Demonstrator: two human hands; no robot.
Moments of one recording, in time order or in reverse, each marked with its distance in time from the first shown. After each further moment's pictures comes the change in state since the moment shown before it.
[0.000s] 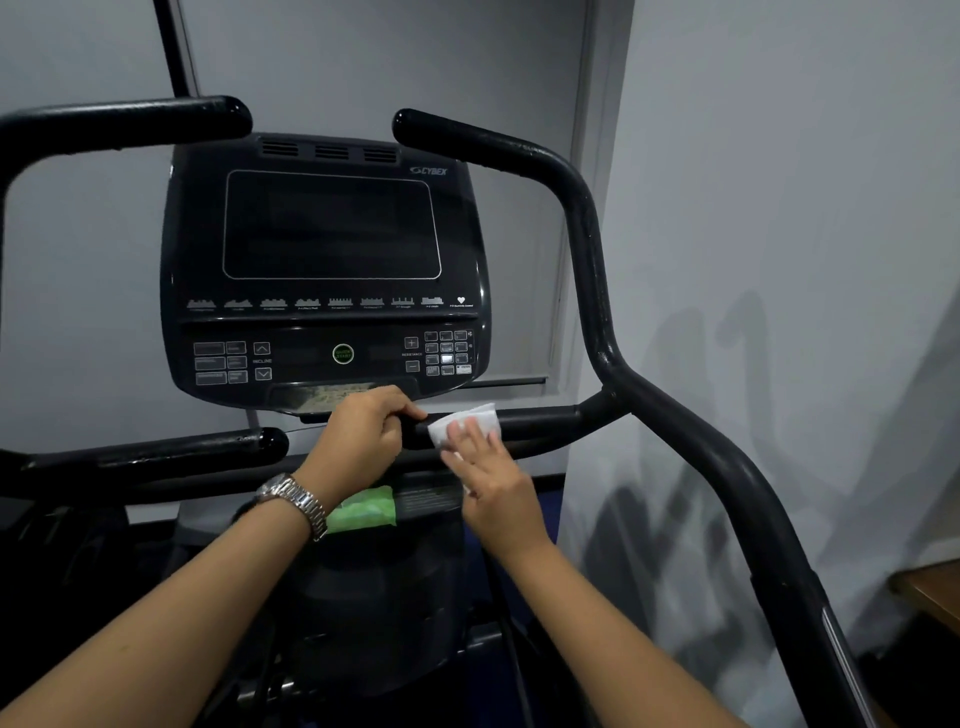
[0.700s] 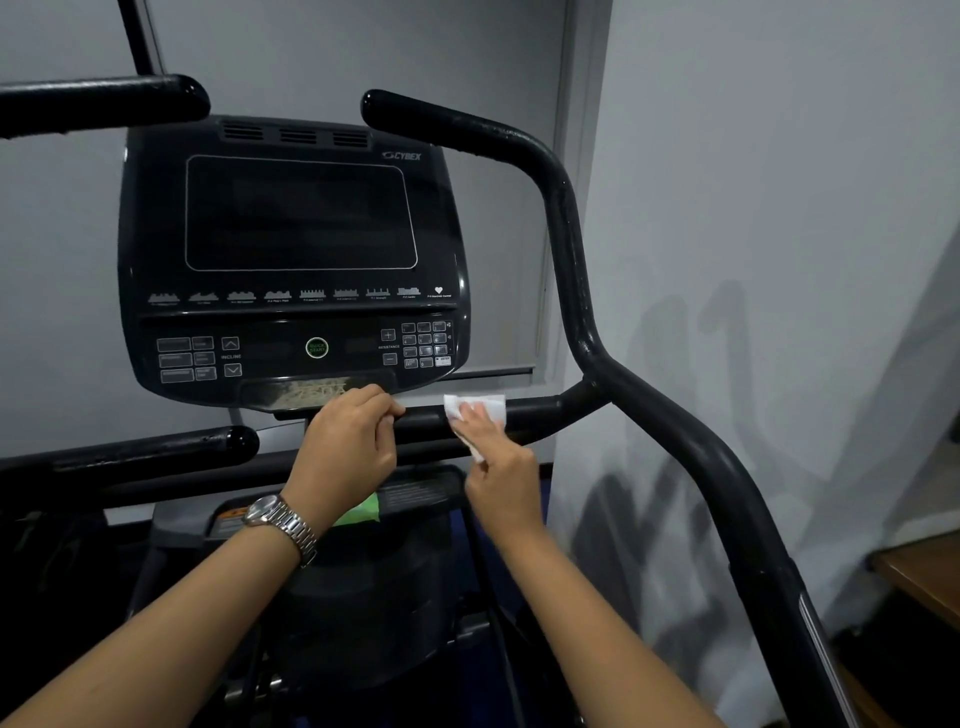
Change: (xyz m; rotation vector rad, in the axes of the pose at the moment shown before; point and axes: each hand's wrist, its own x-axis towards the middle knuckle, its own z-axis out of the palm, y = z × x) left_hand -0.011 0.003 0.018 0.264 0.140 0.159; right_hand 0.009 0.004 -0.022 0.191 0.018 0.367
